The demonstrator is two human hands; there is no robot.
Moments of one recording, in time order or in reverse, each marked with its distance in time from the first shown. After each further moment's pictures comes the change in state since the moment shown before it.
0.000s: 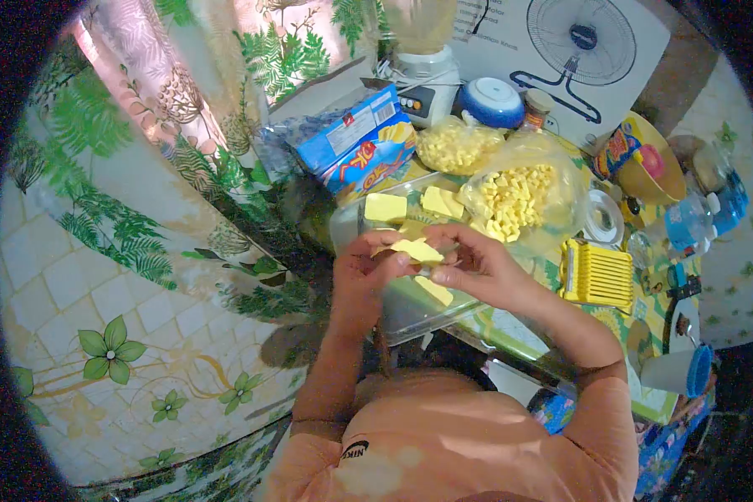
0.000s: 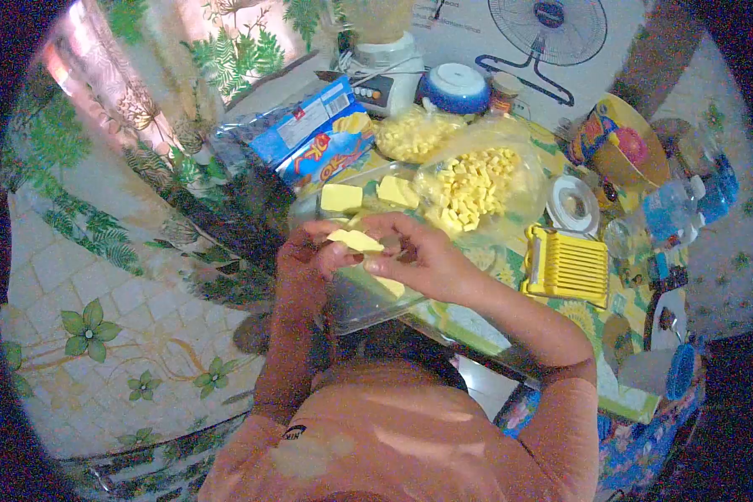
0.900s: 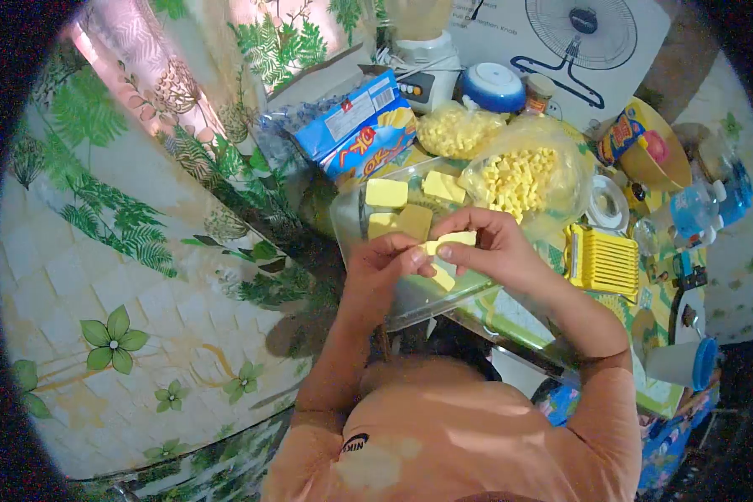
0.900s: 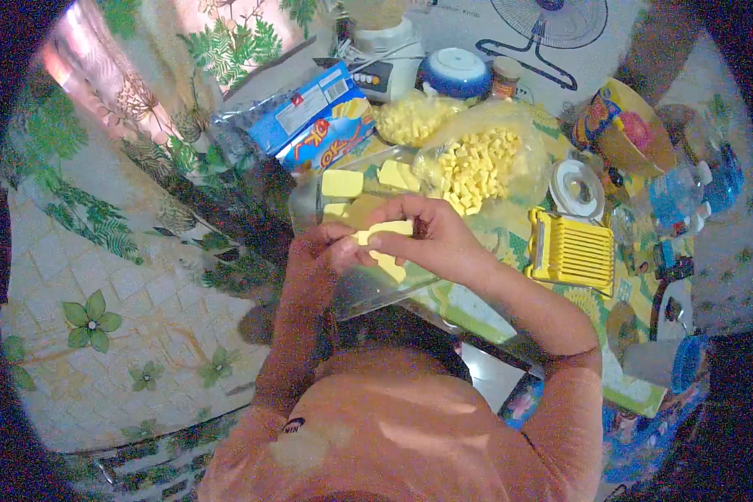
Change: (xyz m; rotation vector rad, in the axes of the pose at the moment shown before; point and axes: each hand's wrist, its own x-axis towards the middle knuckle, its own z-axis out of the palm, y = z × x) left_hand -0.012 0.005 0.010 0.249 -0.136 -0.064; right_hand 0.002 -0.003 -0.008 0.097 0.003 -0.007
